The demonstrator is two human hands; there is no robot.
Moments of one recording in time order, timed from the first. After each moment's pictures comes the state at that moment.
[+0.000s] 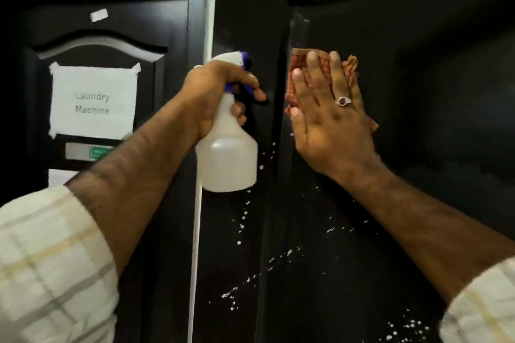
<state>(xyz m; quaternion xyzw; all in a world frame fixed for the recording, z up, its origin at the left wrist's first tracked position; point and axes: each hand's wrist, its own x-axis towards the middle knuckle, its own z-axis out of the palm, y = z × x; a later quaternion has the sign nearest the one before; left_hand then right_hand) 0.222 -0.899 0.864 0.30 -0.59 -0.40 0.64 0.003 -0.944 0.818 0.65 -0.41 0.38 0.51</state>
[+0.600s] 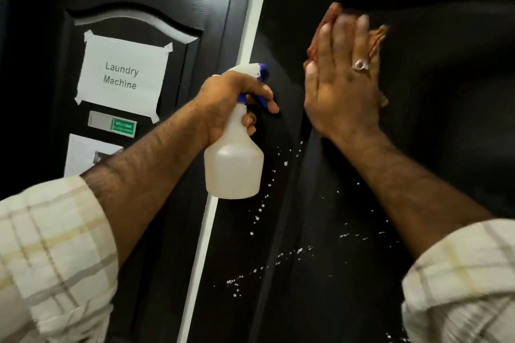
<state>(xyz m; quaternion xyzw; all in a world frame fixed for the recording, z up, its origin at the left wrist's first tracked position) 0.255 -0.903 0.833 0.31 -0.56 -0.43 0.64 0.055 -0.945 0.868 0.63 -0.41 0.43 0.50</state>
